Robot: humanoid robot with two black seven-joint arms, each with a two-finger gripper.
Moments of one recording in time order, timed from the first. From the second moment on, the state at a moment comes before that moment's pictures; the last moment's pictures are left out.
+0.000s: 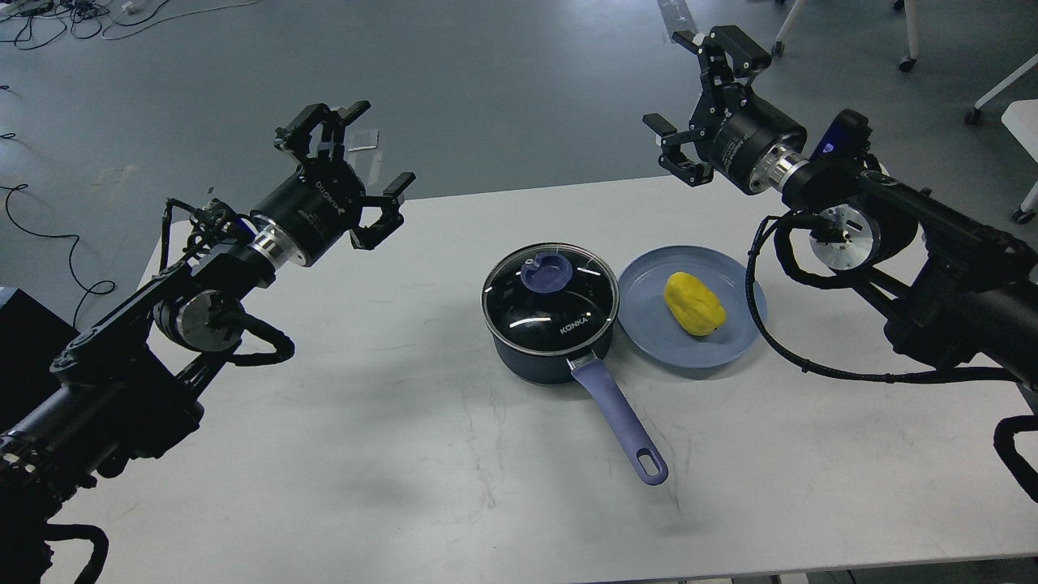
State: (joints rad) left arm -0.82 0.43 -0.61 -0.91 0.05 -0.42 -0.19; right arm 0.84 -0.31 0.69 0.95 -0.23 0.14 0.19
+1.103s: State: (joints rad) left arm -0.82 0.39 -0.60 -0.91 0.05 -0.38 -0.20; right arm 0.84 -0.31 0.70 0.95 -0.23 0.14 0.19
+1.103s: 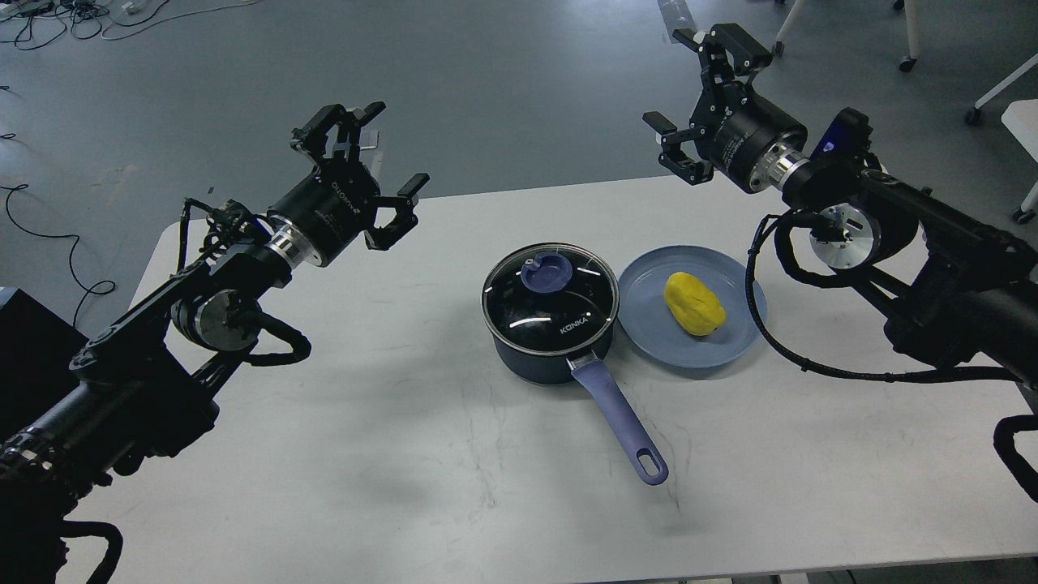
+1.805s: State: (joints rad) left arm -0.91 0.35 -0.46 -1.13 1.43 0.09 -0.49; right arm 0.81 -0.34 0.81 0.93 -0.23 0.13 0.18
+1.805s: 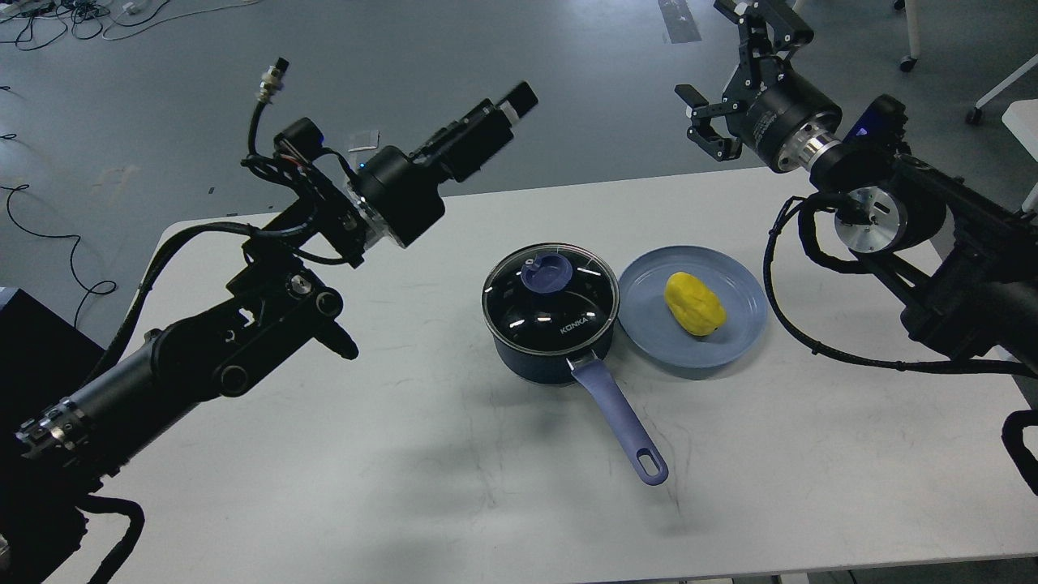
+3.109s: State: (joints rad) left arm -0.92 0.19 -0.20 -0.80 1.94 0.32 -0.49; right arm 0.75 -0.45 0.82 0.82 -0.21 0.17 0.14
